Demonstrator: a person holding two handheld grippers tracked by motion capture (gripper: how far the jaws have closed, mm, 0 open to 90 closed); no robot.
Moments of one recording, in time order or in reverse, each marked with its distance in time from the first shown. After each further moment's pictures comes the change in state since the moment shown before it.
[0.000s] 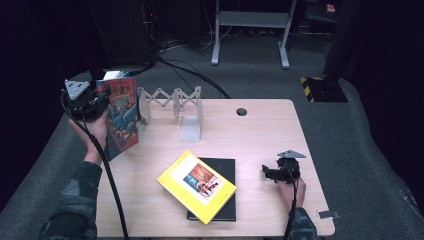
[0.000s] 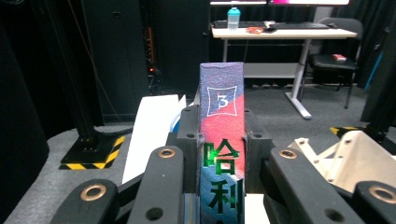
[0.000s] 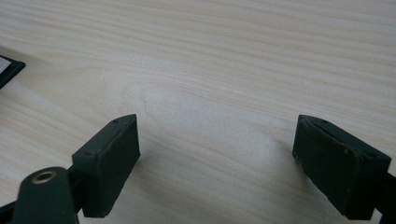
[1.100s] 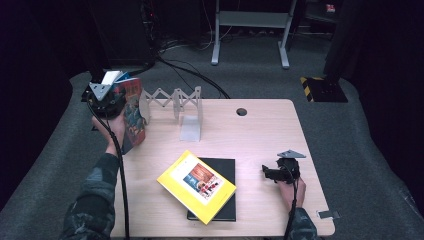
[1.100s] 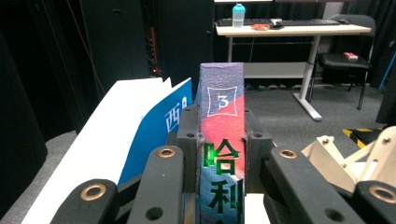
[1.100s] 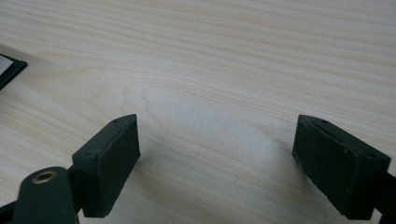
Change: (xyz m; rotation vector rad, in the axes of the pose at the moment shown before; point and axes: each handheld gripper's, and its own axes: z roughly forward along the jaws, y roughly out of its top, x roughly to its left) left arm -0.016 -0.035 0.053 -0.006 0.011 0.022; right arm 0.000 0.000 0.000 -0.001 0.004 -0.003
